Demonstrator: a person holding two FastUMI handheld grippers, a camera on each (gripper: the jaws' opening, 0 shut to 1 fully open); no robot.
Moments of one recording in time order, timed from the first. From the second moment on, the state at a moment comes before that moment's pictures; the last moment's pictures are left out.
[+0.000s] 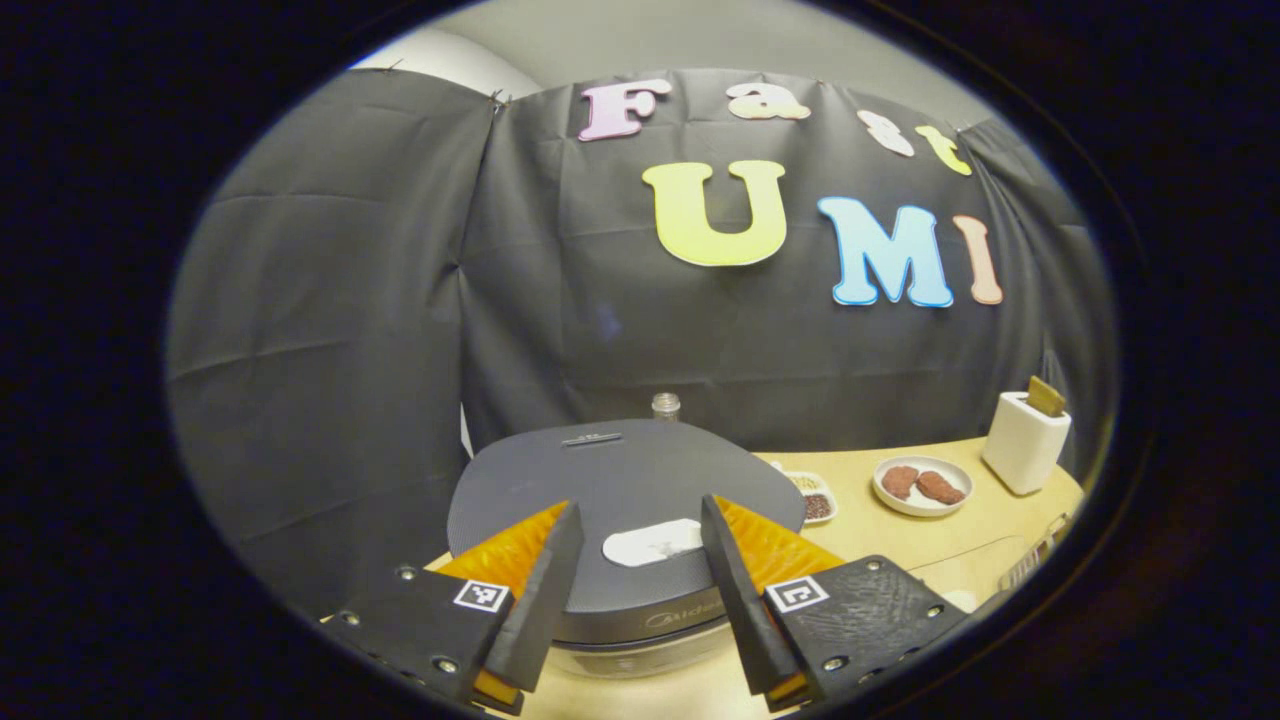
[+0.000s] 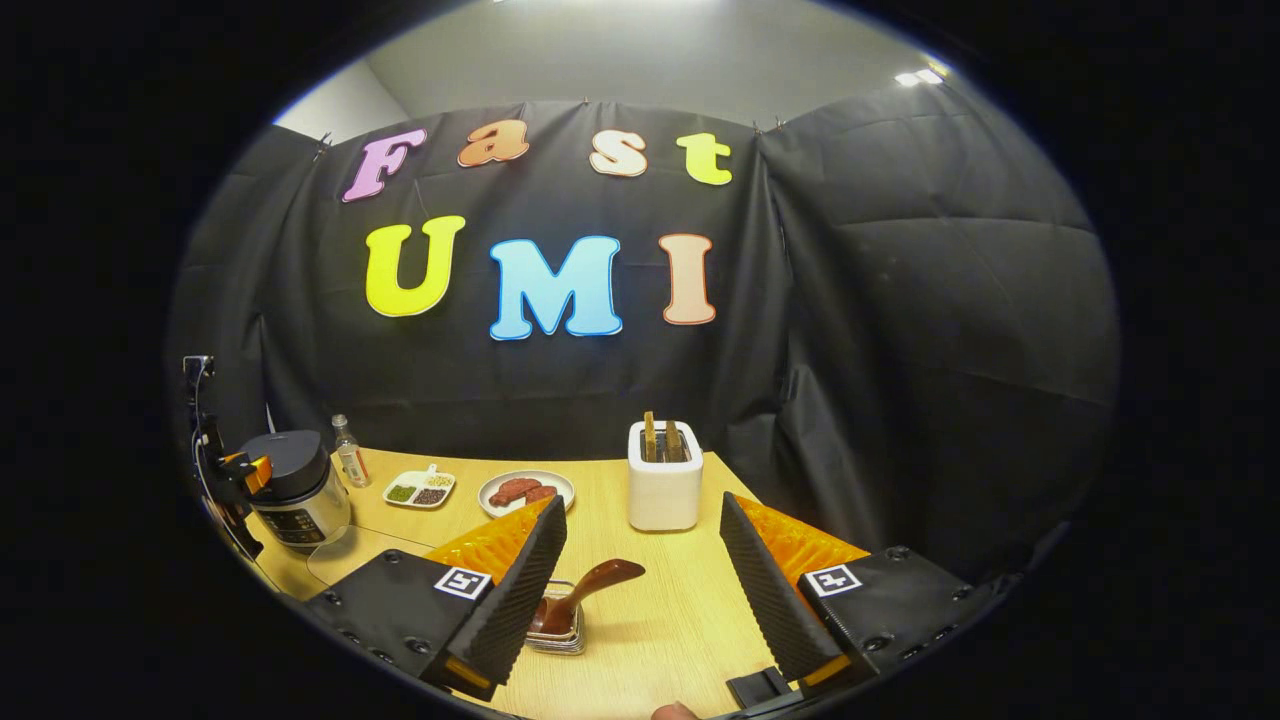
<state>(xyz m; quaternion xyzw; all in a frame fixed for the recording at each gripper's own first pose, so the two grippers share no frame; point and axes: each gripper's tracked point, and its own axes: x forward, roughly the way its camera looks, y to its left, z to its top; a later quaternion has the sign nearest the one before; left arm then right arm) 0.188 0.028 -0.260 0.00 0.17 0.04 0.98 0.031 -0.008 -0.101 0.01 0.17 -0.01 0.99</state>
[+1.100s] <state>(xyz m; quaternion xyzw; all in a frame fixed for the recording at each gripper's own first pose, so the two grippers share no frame) 0.139 -0.013 -0.090 -0.02 0.08 0.01 1.00 0.047 -0.001 -0.064 0.02 0.11 0.06 0.99</state>
